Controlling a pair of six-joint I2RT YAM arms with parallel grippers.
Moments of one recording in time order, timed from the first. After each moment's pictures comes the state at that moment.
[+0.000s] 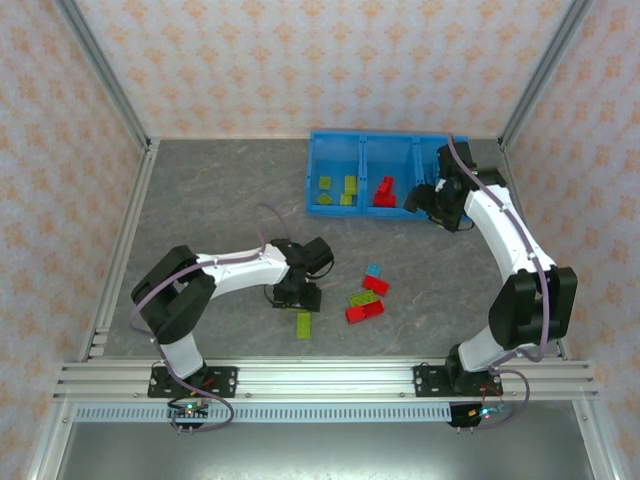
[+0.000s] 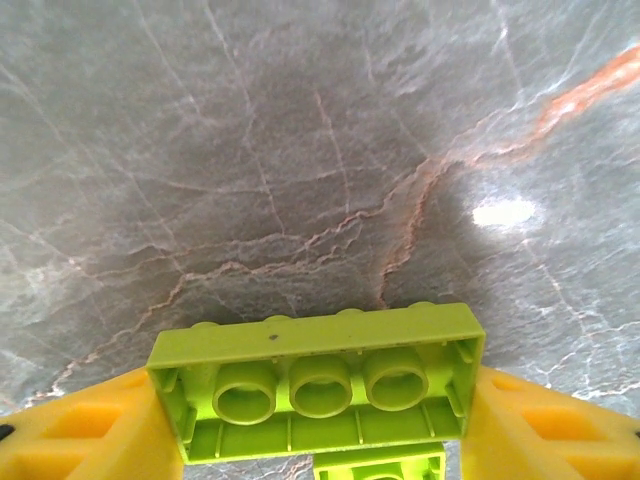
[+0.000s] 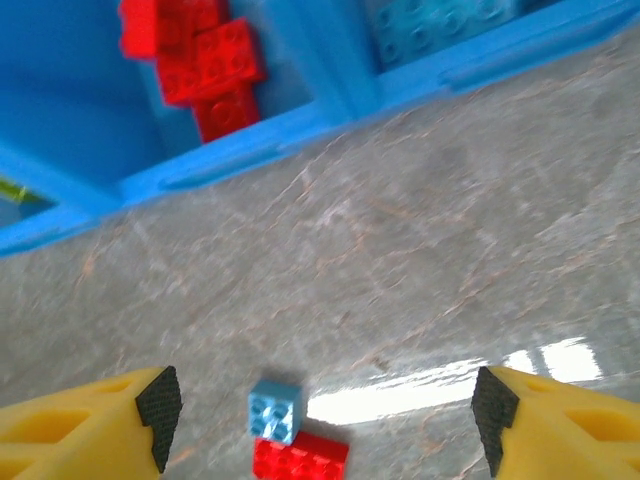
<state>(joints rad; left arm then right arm) -0.81 1.73 1.06 -0.85 0.06 -0.76 0.13 1.53 1.39 -1.03 -0.14 0.53</state>
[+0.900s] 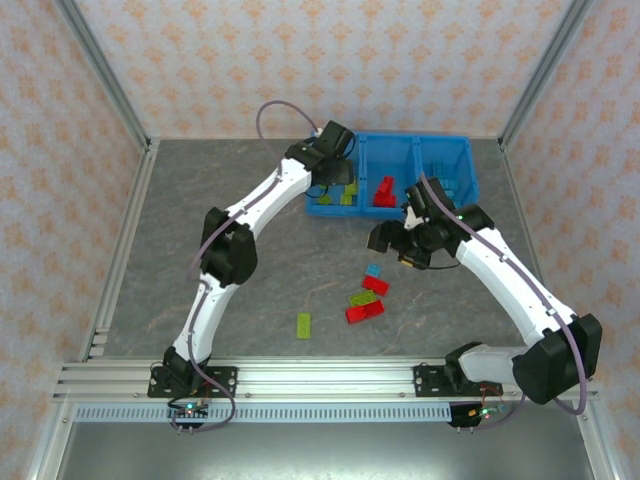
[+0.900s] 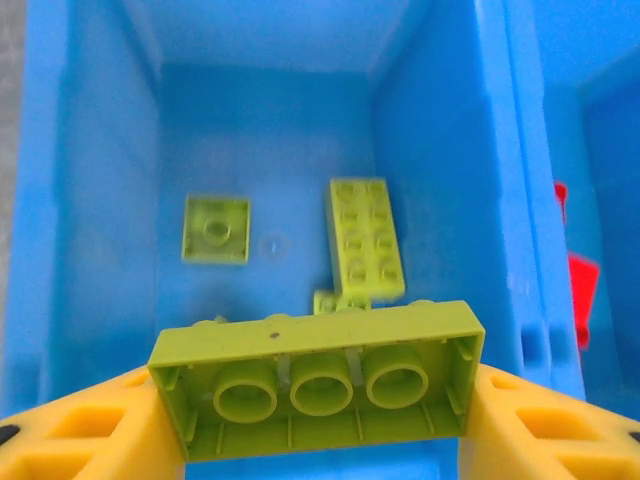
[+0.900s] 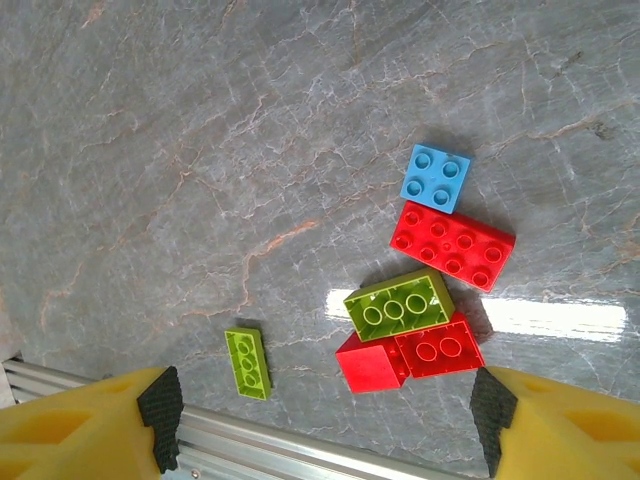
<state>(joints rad) -0.54 2.38 2.34 -0.88 -0.17 -0.54 0.42 1.26 1.17 -1.04 -0.31 0.70</state>
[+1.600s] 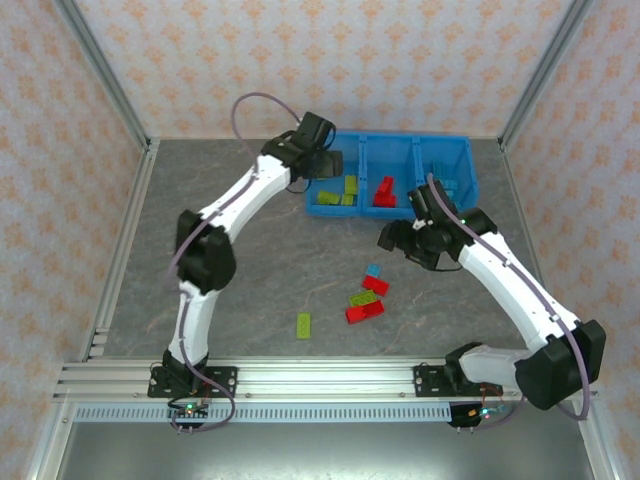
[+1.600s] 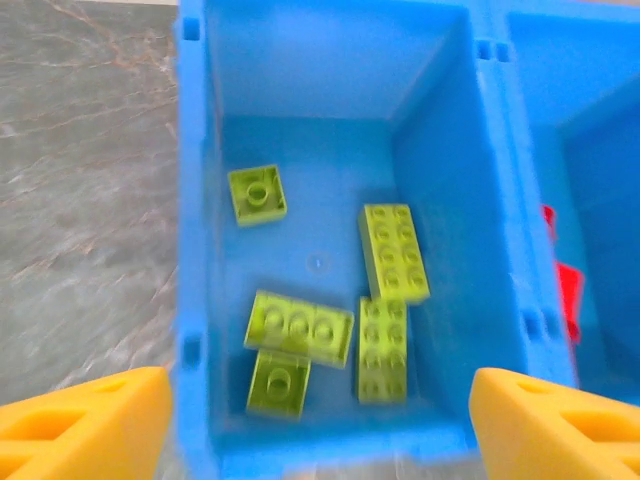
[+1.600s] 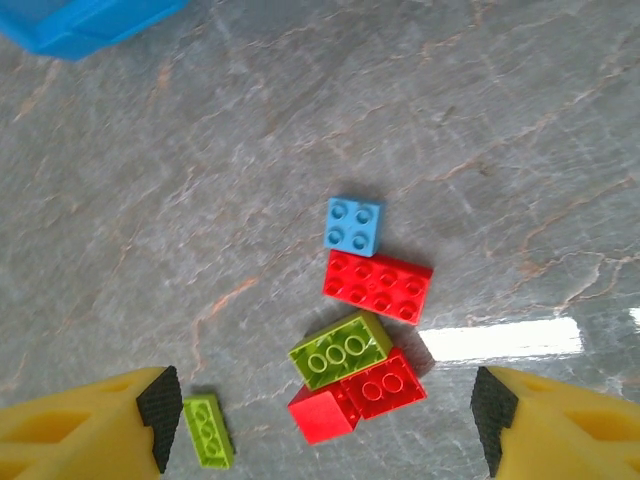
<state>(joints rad) -0.49 2.09 2.04 -0.78 -0.13 -0.47 0.42 1.24 1.15 -1.04 -0.12 0.79</state>
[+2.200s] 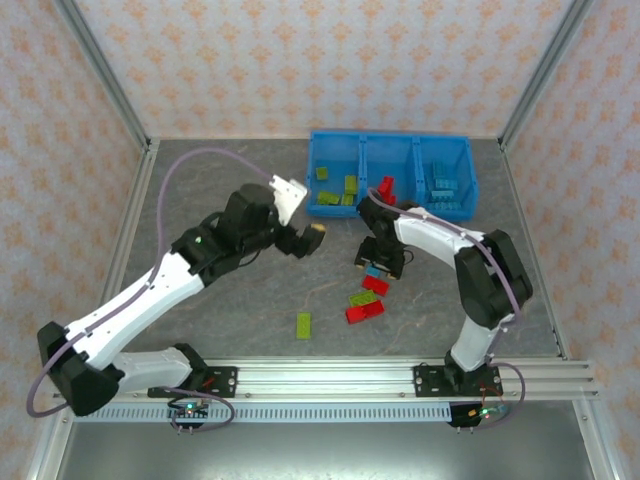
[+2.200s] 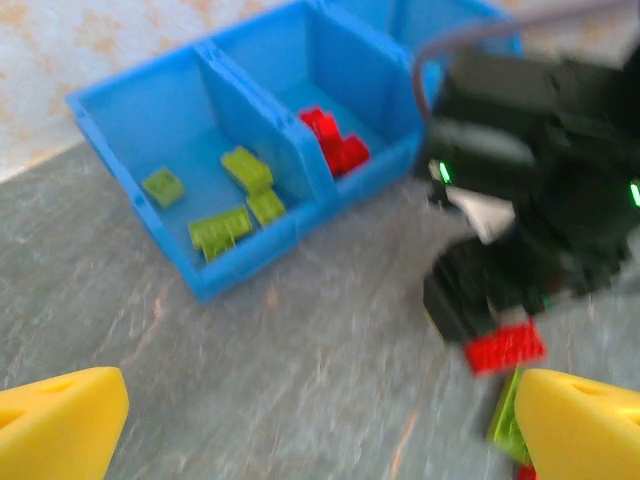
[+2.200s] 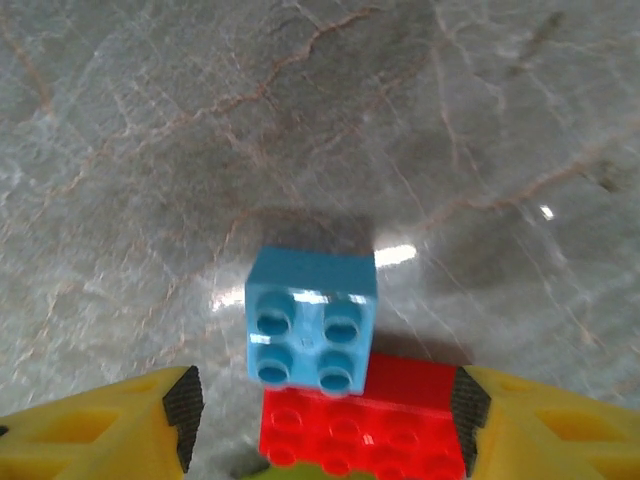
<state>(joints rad) -0.68 1.14 1.11 -0.53 -0.04 0.02 0.53 1.76 1.18 -0.92 -0.08 0.87</state>
